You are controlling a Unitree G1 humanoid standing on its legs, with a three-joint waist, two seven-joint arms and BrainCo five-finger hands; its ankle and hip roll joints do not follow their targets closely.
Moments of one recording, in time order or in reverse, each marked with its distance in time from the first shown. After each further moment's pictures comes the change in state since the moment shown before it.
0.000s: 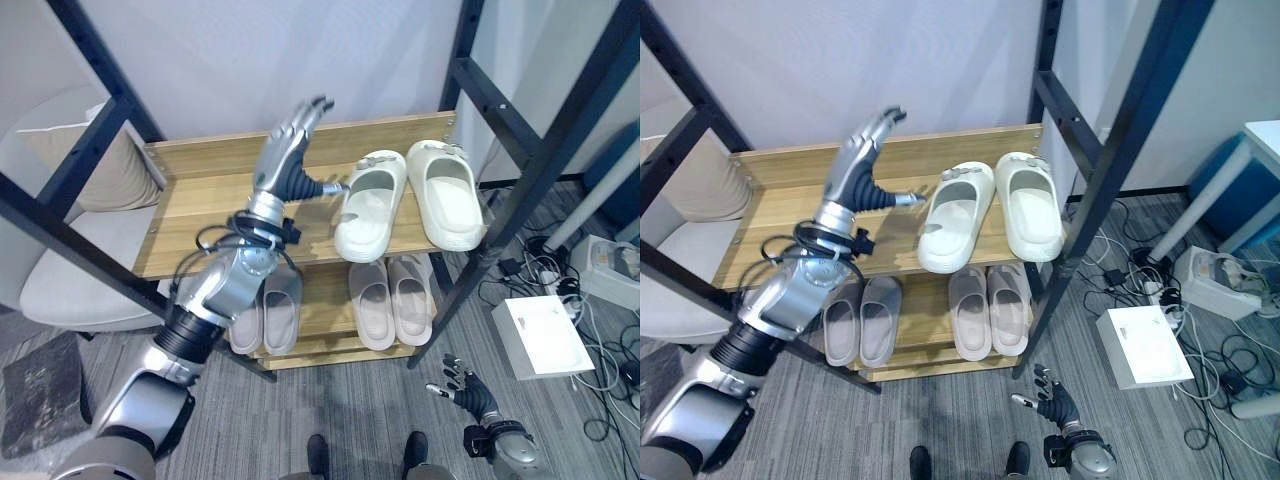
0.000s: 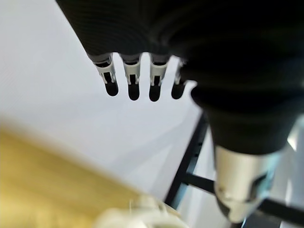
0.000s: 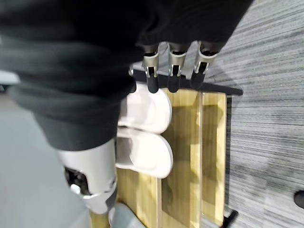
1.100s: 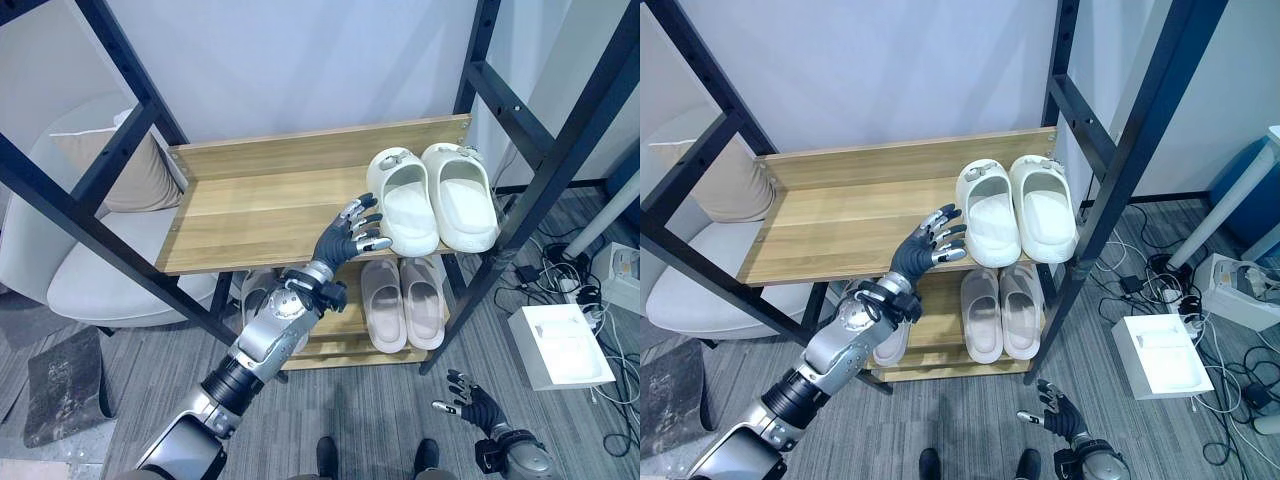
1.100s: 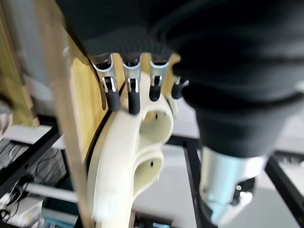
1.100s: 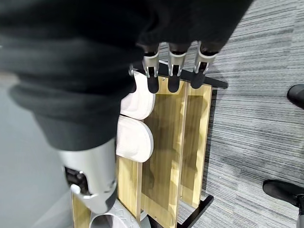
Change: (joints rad) left arm 0.038 -0.180 -0.128 0.131 -0.781 0.000 -0.086; right arm 0.060 -0.070 0.004 -0.071 0.004 0.081 0.061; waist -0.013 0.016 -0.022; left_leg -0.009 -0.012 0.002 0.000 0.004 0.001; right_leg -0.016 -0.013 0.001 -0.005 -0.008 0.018
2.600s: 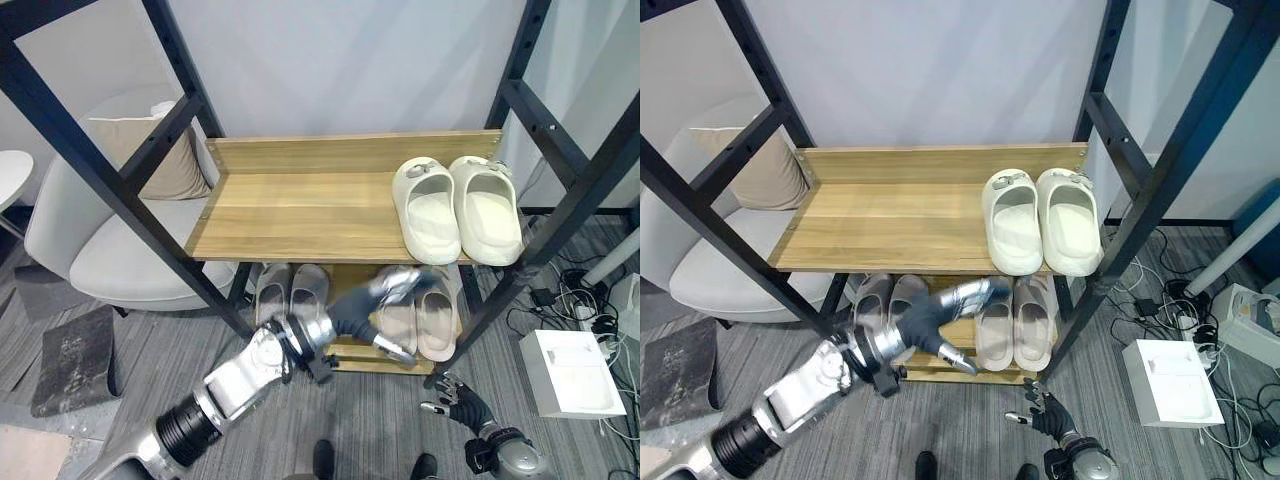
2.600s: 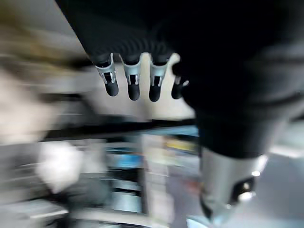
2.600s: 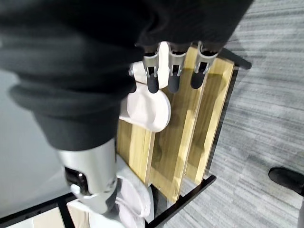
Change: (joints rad) left arm 0.347 0.269 -0.238 -0.153 0.306 0.001 -0.399; right arm -0.024 0.014 0.066 -0.003 -0.004 -0.028 0.039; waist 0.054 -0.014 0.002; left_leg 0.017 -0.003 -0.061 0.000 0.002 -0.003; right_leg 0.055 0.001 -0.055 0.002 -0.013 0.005
